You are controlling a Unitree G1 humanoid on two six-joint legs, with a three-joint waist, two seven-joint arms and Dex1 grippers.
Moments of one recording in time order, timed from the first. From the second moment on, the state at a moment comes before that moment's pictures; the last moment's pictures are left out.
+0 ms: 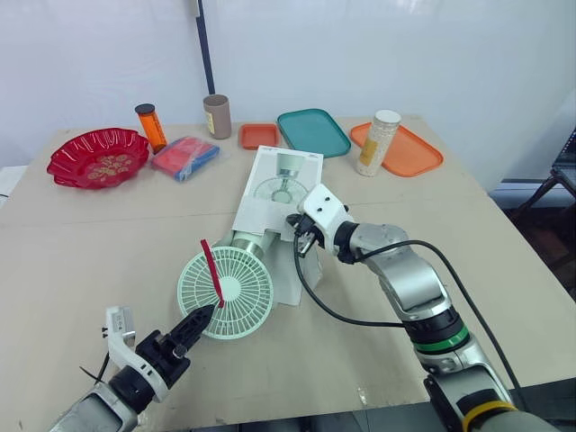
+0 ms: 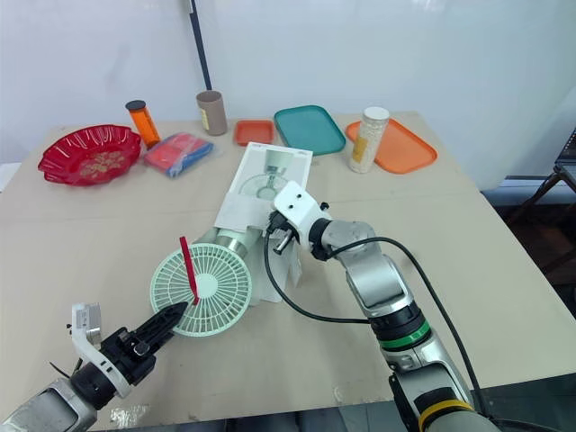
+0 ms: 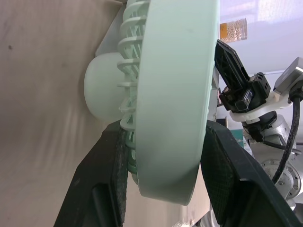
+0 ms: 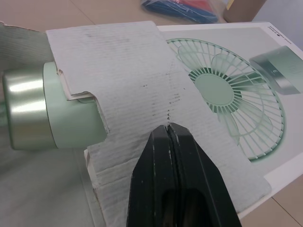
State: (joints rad) left arm 0.60 0.47 0.21 -0.74 -1.83 0.57 0.21; right arm -0.61 -0.36 0.28 -0.16 -0.01 0.66 0.61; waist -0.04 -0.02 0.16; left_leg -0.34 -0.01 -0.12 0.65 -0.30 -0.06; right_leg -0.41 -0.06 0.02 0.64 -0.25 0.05
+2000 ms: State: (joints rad) left arm 0.80 0.51 0.35 -0.72 -1.88 0.57 0.10; right arm -0.60 -0.37 0.27 -0.21 0.00 0.67 0.61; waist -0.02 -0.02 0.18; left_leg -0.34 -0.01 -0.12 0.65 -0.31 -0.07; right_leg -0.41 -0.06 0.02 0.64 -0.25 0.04
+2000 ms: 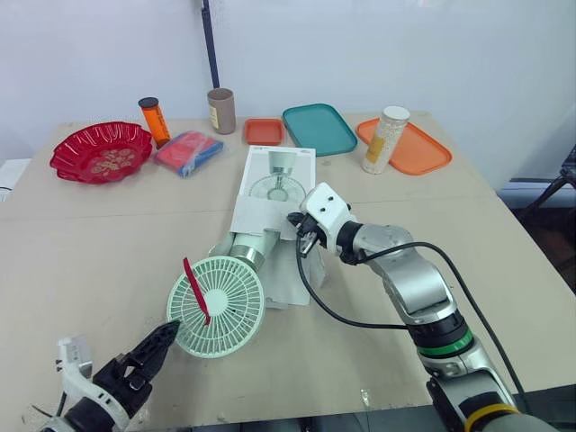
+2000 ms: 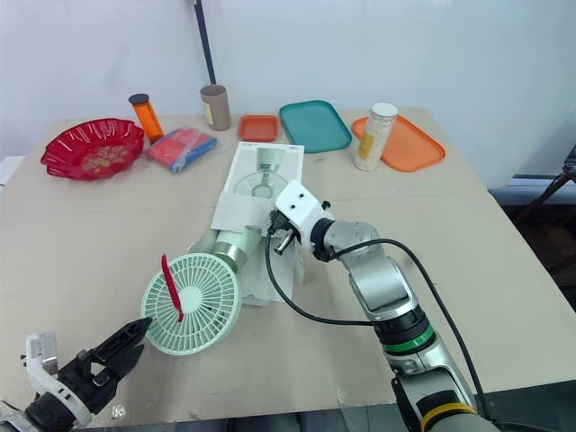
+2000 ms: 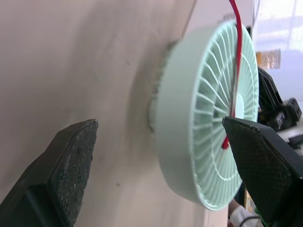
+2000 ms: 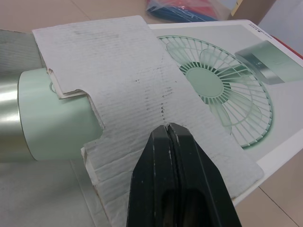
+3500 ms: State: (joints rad) left arm 0.54 1.00 0.54 -0.37 -0.78 0.56 -0.88; right arm -0.52 -0.72 0.04 -0.40 0.56 0.64 1.13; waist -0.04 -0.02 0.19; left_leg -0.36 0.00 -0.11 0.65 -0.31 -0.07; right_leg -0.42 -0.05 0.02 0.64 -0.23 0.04
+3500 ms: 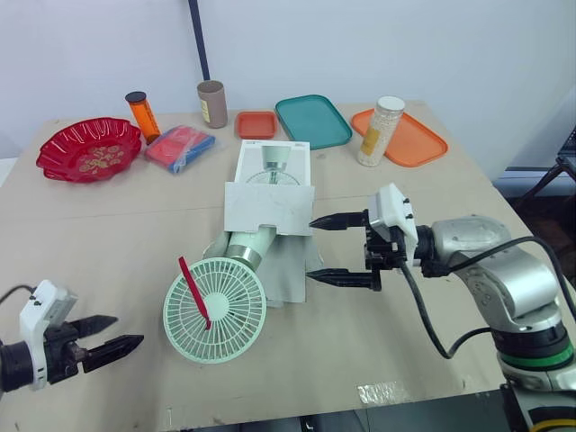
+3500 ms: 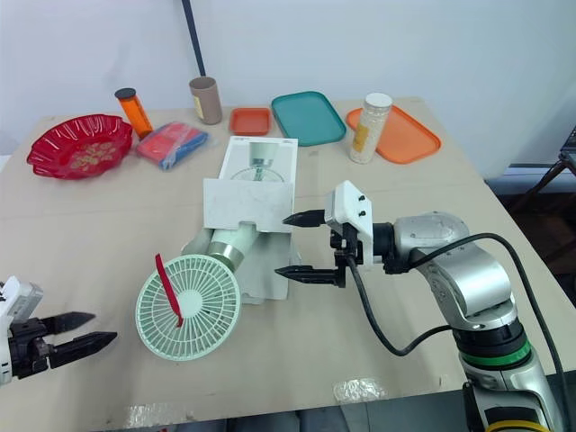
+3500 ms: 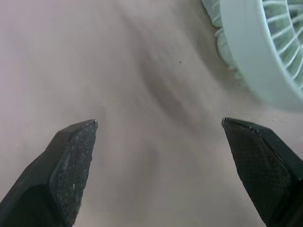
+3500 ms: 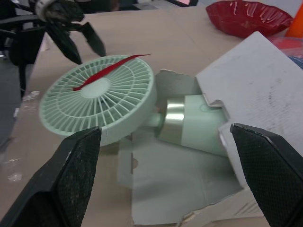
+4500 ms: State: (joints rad) left arm -0.02 0.88 0.20 0.26 -0.16 -0.86 -1.01; right arm -0.40 -0.85 0.04 -0.49 0.50 0.41 1.22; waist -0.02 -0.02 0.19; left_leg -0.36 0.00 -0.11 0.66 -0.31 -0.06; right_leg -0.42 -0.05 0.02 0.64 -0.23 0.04
